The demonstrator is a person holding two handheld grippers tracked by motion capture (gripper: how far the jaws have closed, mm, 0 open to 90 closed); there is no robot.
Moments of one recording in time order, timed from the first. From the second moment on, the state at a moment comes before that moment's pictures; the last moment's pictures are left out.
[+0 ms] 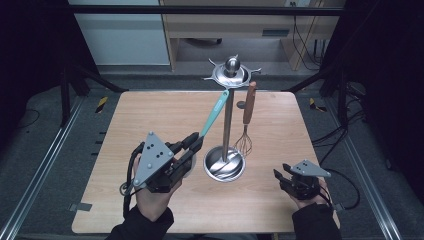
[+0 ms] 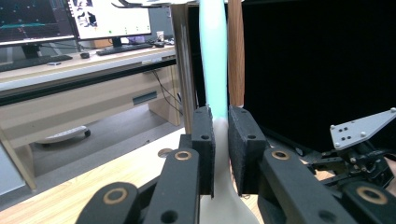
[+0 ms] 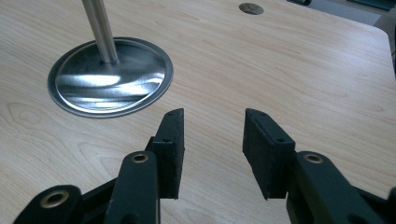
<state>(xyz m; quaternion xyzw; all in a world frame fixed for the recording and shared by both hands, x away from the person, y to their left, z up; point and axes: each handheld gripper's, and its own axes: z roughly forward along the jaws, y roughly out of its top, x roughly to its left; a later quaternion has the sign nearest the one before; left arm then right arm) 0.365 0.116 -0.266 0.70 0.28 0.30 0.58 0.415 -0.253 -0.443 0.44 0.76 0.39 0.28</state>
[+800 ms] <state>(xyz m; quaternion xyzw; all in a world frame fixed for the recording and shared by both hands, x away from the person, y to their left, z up) 0.384 0.097 -0.277 0.71 0.30 0.31 0.56 0.415 -0.253 -0.443 0.44 0.76 0.39 0.28</state>
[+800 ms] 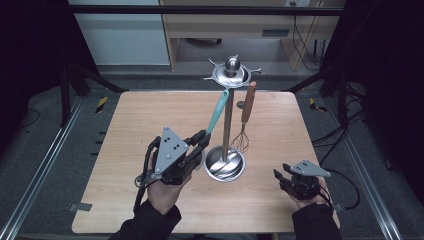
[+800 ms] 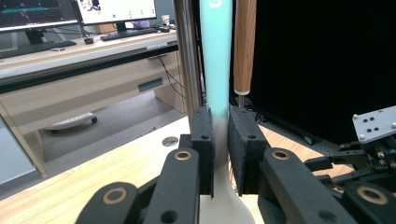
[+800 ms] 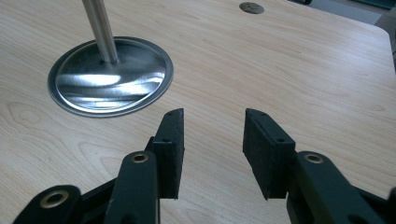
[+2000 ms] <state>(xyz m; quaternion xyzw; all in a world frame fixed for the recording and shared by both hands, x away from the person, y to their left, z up) 0.411 0.139 -0.315 0.73 0.33 0.27 0.53 0.415 -0.253 -0.442 0.45 0.75 0.39 0.28</state>
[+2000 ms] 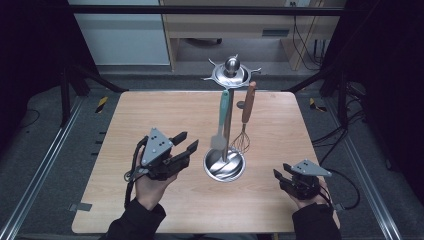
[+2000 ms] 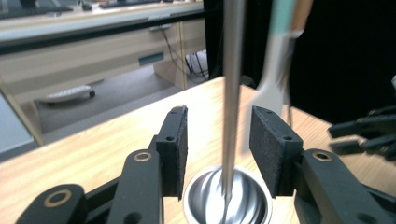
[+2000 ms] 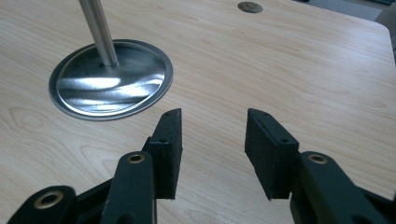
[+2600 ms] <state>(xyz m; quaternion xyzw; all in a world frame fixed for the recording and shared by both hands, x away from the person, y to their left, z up) 0.423 0.231 -0.389 0.74 0.42 0.27 0.45 0.414 -0.252 -0.439 0.44 0.75 0.41 0.28</state>
